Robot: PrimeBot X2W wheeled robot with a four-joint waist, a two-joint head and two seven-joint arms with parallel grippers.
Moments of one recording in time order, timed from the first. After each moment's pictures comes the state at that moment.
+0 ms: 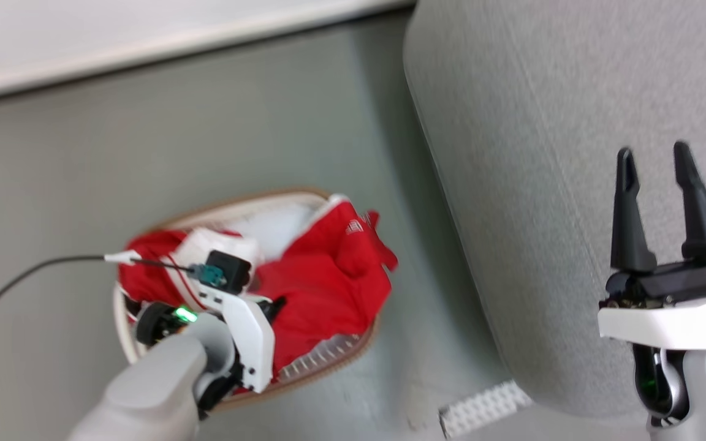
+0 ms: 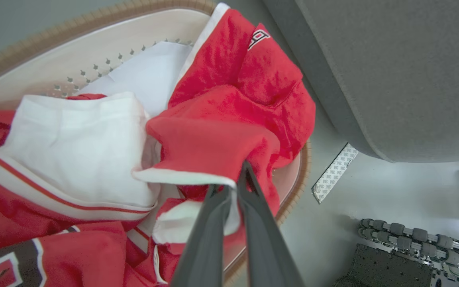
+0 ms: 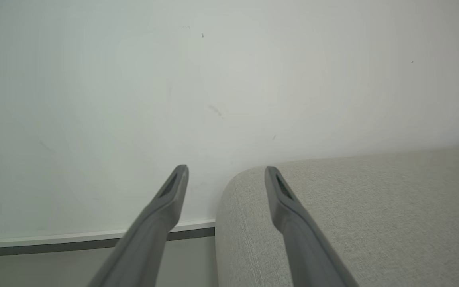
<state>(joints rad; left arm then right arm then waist) -0.79 0.30 -1.00 0.87 -0.83 -0.13 0.05 -0.37 -0.05 0.05 0.03 0.32 0.13 -0.26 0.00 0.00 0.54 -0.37</state>
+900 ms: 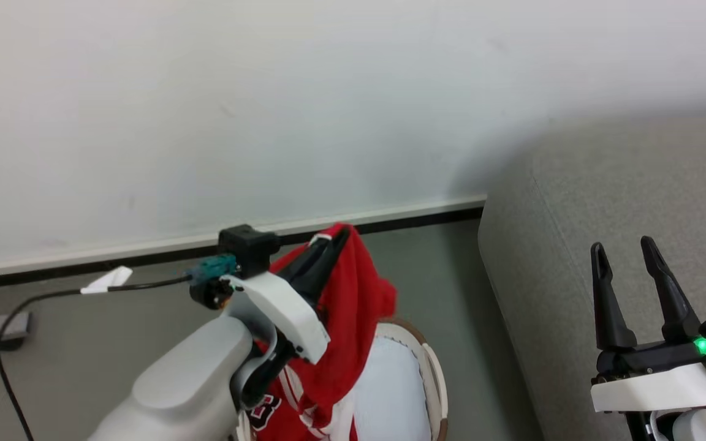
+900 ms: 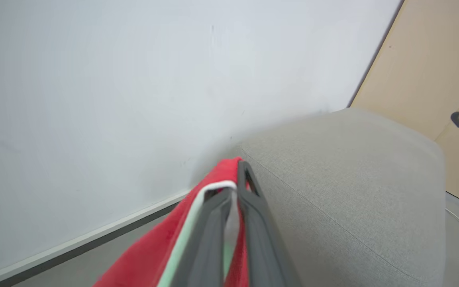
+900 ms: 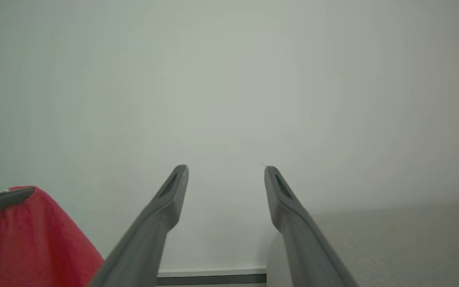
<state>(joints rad) -0.75 0.28 -0.94 0.55 -0.86 -0.08 -0.26 -0.20 -0.11 0.09 0.10 0.32 0.13 -0.26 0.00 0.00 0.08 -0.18</state>
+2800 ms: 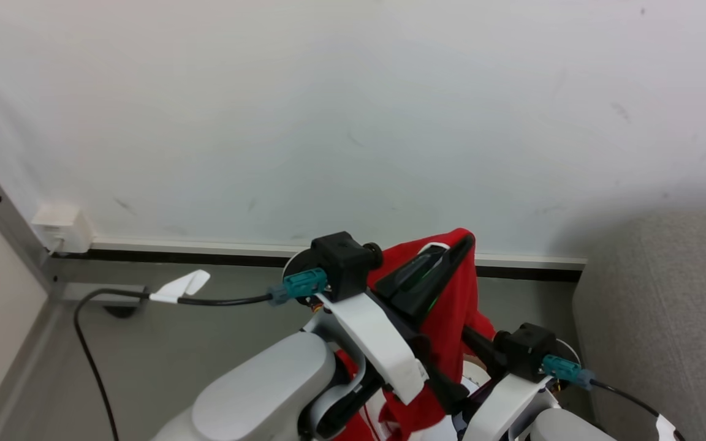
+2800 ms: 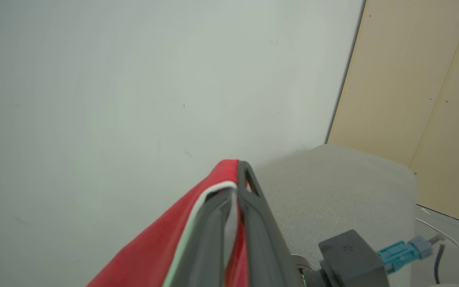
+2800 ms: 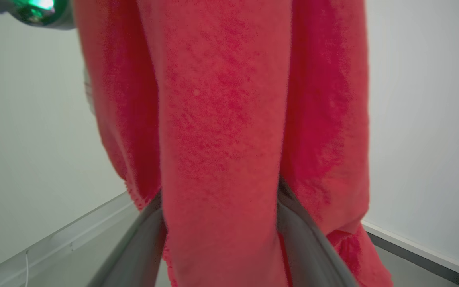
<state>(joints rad) -0.75 0.23 -1.00 0.17 -0.80 0.02 -0.19 -0.51 -0.18 0.88 0.52 0.72 0.13 -0.26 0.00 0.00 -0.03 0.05</state>
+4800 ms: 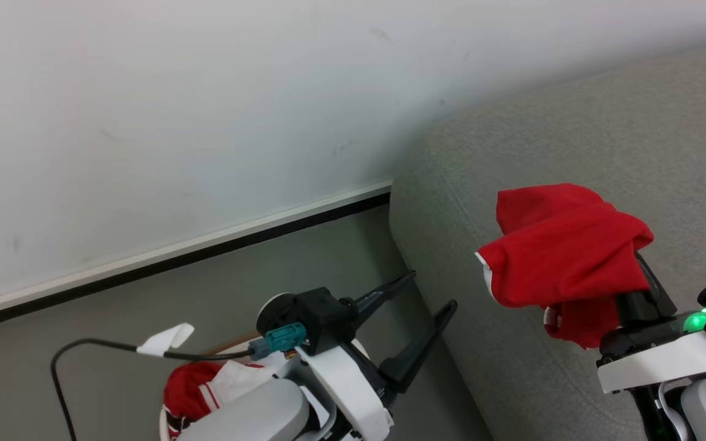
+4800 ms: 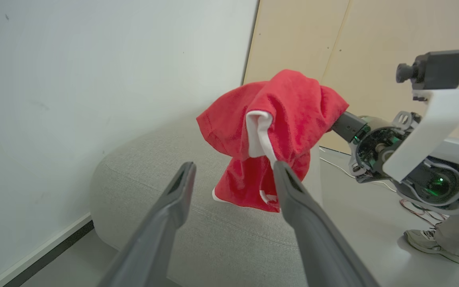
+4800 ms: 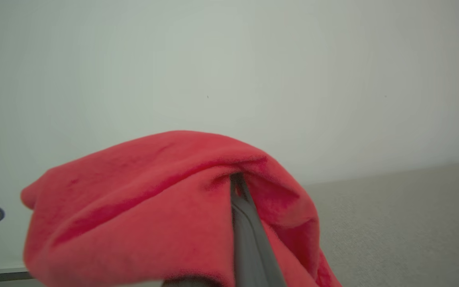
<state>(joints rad) -0.65 0.31 -1.05 0.17 -0.74 0.01 -0.25 -0.33 -0.27 0.27 0.23 0.55 0.13 -0.26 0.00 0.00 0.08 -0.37</state>
